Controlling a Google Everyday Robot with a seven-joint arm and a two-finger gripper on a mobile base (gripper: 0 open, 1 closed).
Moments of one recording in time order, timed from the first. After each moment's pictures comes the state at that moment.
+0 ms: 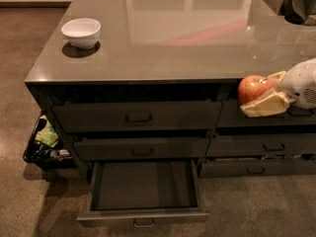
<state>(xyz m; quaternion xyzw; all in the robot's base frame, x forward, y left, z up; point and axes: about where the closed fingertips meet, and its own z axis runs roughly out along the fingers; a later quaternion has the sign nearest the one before) 0.503 -0.248 0.868 -0.44 0.81 0.14 0.35</state>
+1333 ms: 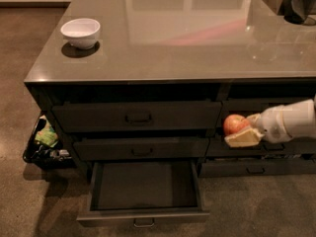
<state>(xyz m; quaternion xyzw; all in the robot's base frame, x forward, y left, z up) 0.518 -0.255 0.712 -0.38 0.85 0.21 0.31</state>
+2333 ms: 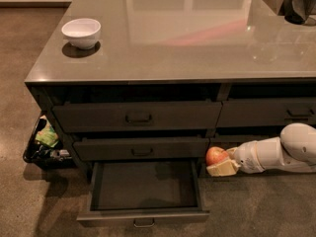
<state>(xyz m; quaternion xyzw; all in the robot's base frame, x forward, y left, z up) 0.486 -0.214 0.585 -0.34 0.85 0.29 0.26</state>
